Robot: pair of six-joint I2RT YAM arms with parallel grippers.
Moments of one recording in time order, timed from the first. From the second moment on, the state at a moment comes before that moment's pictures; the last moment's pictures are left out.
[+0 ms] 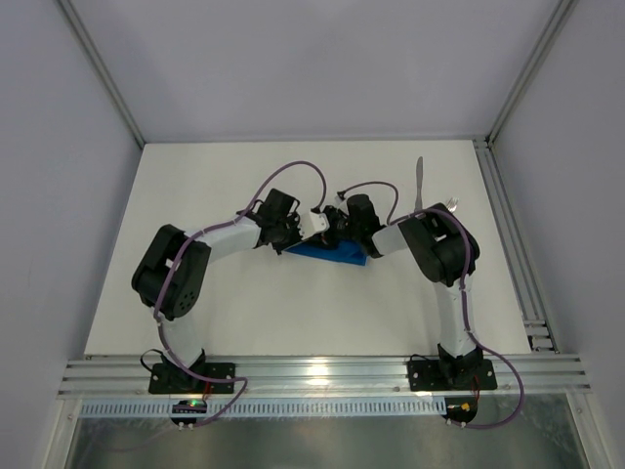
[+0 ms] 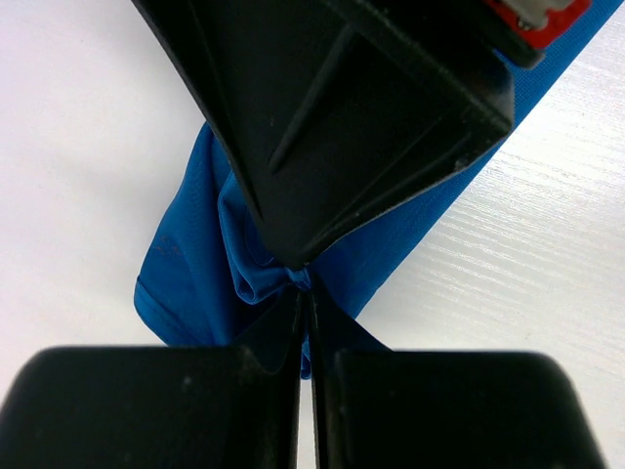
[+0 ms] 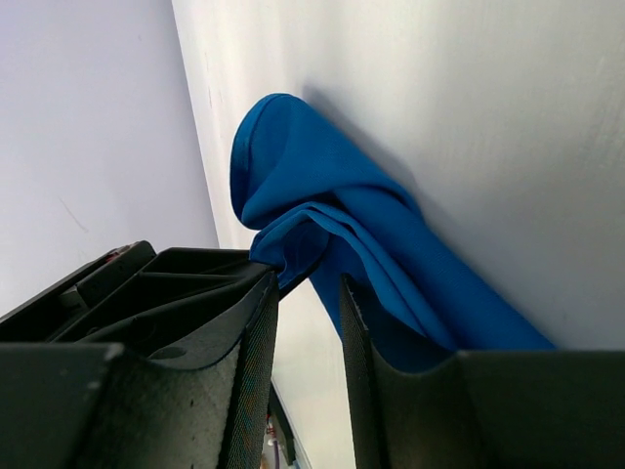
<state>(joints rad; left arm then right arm) -0.55 1.83 1.12 -0.26 0.18 0.71 0.50 2.13 1.04 0.62 -0.62 1.13</state>
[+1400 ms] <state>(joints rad) -0.49 1.71 1.20 -0.47 0.39 0.62 0.54 2.21 1.07 0.67 -0.59 1.18</state>
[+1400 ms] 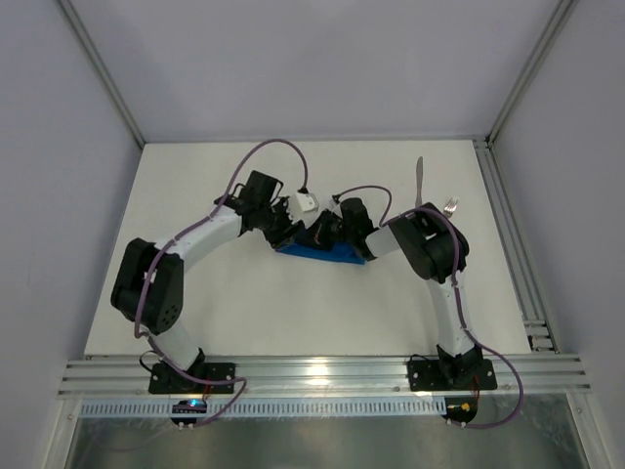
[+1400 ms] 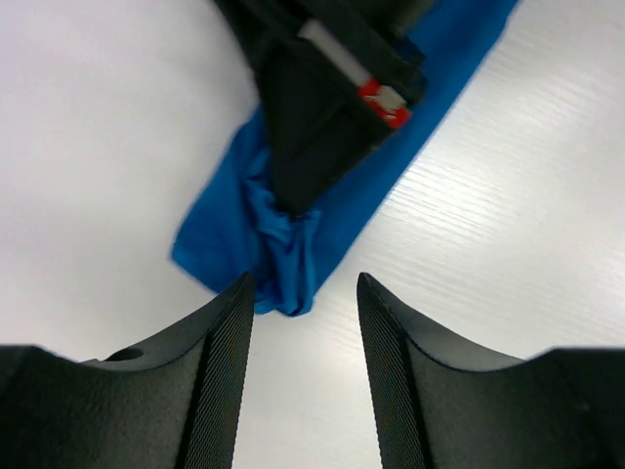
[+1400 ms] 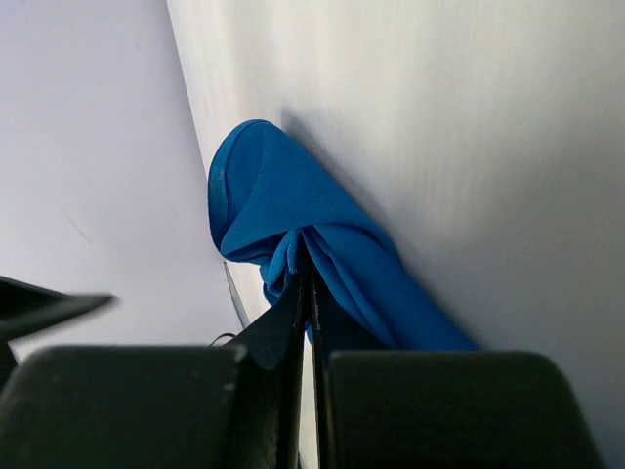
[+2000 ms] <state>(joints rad) -0.50 1.87 1.26 -0.41 0.14 0.59 0.54 2.21 1.07 0.69 -0.59 1.19</state>
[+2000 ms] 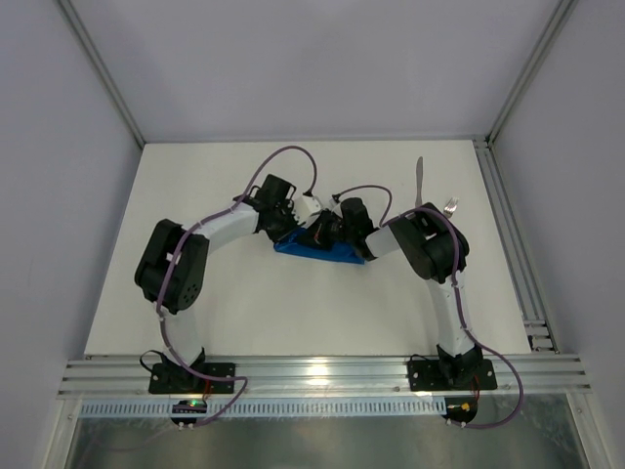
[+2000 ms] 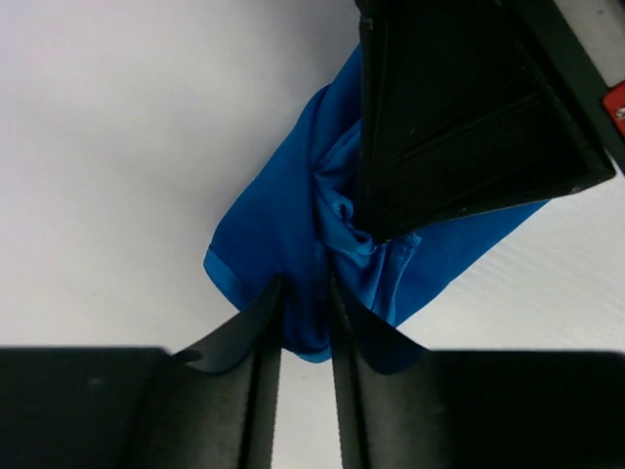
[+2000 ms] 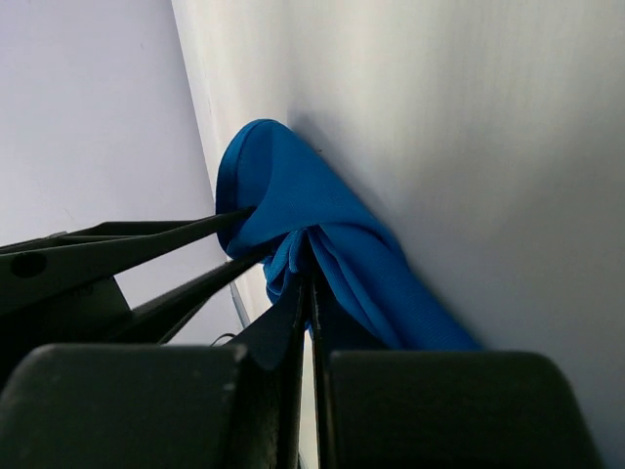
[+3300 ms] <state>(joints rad) -0.50 1.81 1.15 -0.26 0.21 0.53 0.56 2.26 1.13 0.75 -0.44 1.42</state>
